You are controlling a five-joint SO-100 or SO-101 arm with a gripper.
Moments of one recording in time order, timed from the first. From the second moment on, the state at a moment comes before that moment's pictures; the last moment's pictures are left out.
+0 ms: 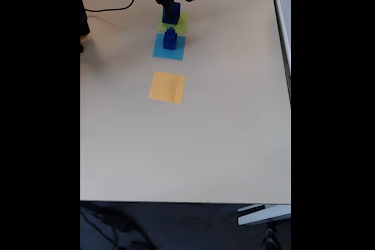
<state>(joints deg) -18.1 81.7 96.9 52.9 108.5</state>
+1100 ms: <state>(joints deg) -17.6 77.5 93.2 52.9 109.6</state>
